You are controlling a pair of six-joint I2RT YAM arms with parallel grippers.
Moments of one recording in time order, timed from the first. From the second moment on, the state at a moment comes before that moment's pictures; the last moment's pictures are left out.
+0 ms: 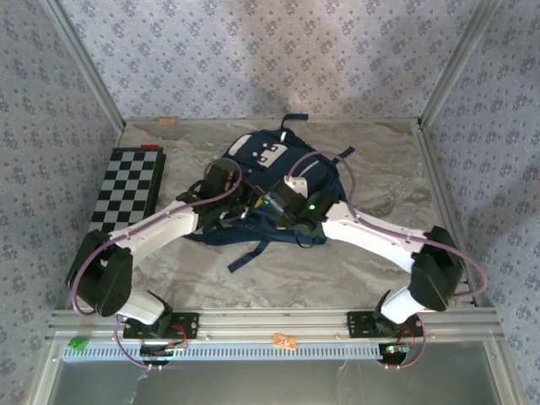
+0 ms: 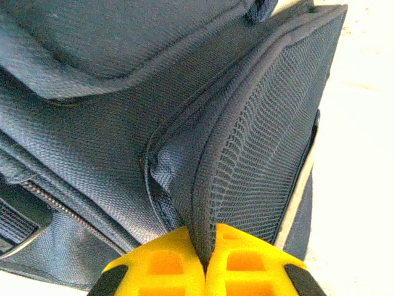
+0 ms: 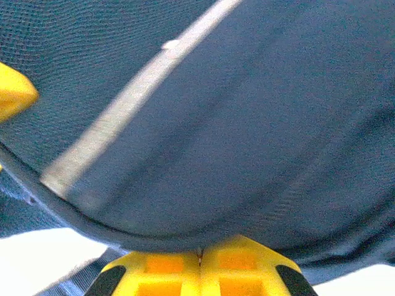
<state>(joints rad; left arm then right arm) -0.60 1.45 0.97 -0.20 0.25 -1.47 0.91 1.49 1.19 -0.77 0.38 0.78</state>
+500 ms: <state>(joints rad) -0.25 1.57 1.18 -0.44 0.53 -0.85 0.92 1.52 1.19 -0.58 0.12 0.50</state>
